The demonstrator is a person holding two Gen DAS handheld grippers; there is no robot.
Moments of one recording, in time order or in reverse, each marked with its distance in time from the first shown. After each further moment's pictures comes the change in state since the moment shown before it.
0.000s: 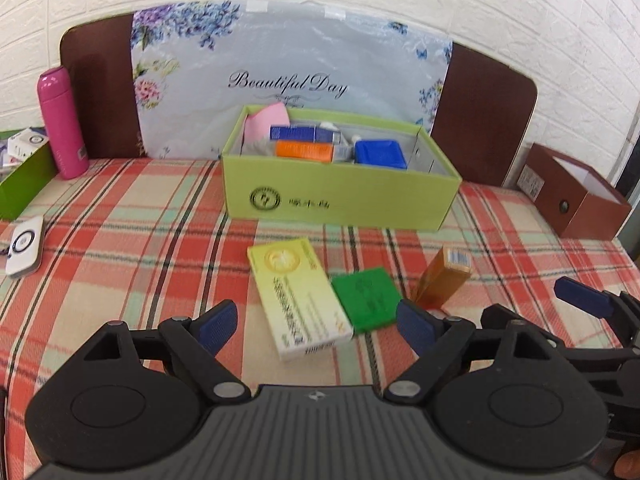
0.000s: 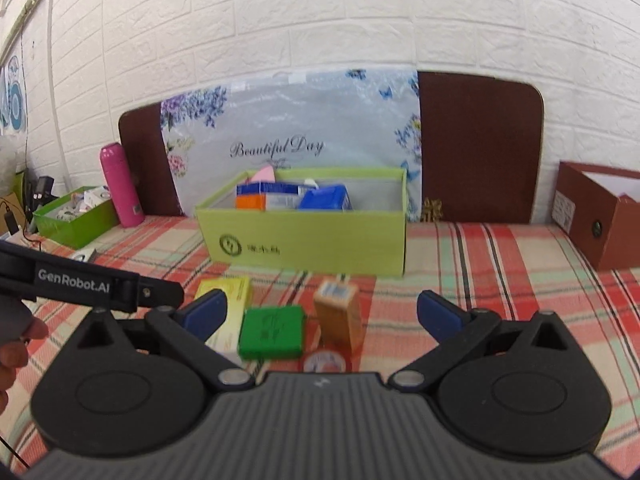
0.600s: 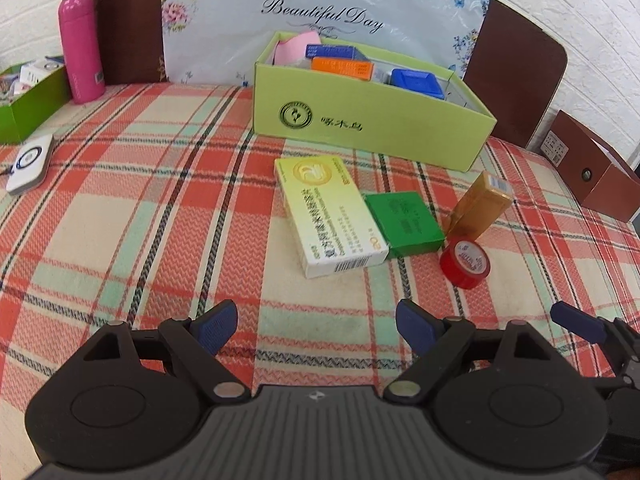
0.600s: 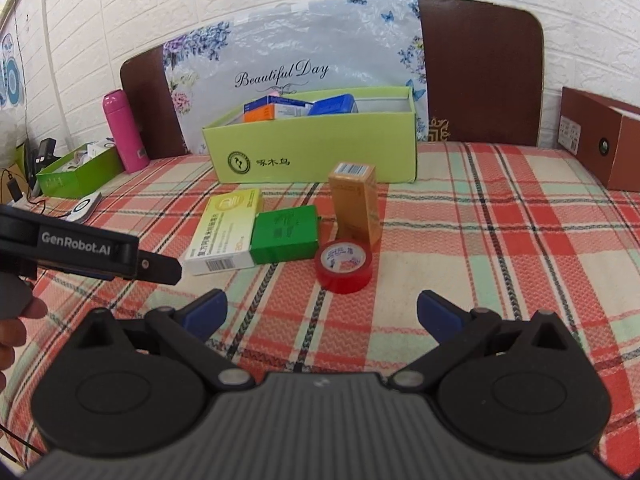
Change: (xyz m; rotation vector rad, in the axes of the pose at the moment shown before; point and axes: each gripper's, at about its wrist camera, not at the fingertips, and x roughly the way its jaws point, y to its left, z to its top) left arm 0.019 0.024 -0.043 -0.077 0.121 0.017; right arm 0.013 0.007 -0.053 0.041 0.135 0.043
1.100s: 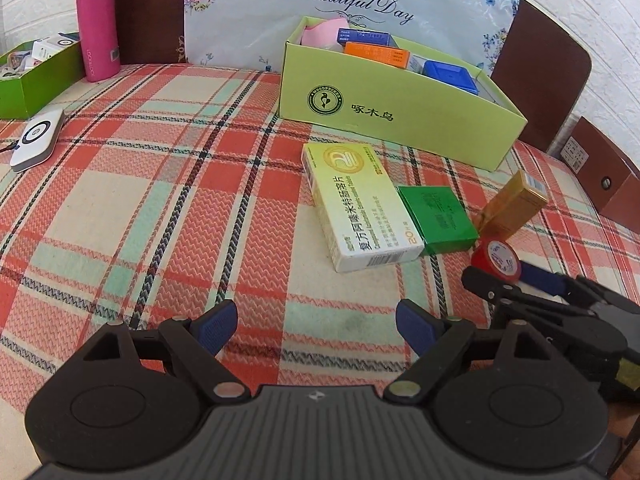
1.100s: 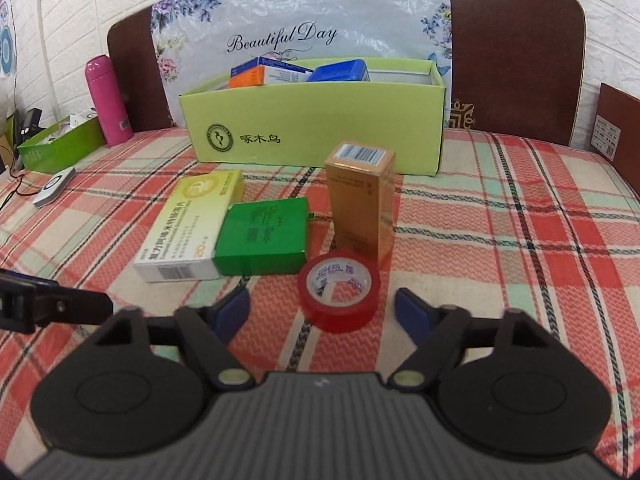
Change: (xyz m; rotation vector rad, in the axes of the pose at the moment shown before) left arm 0.019 0.015 -0.002 -0.049 0.008 0.022; right arm 0.074 -0.007 0.017 -0.066 0.056 -0.031
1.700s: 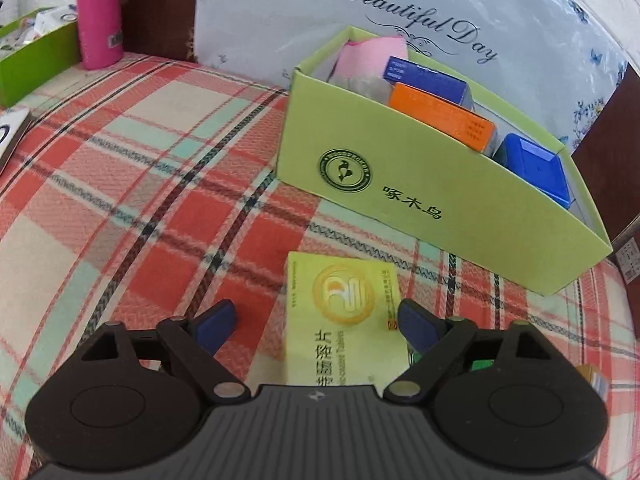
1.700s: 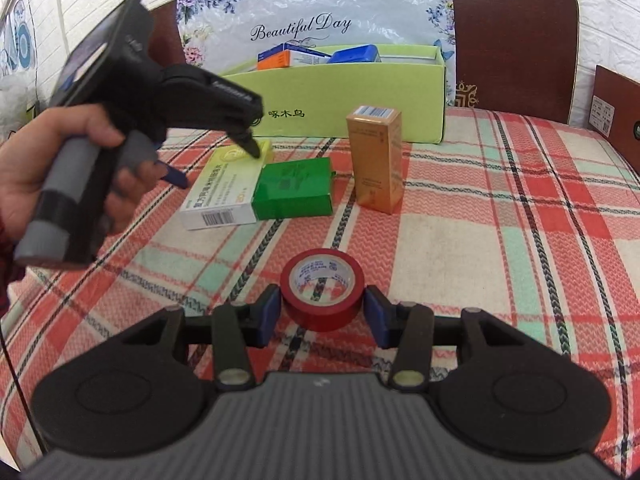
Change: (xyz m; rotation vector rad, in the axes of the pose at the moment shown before) left arm 0.089 -0.018 0.088 -0.188 -0.009 0.091; right arm -0.044 0.008 -0.030 -0.001 0.025 0.053
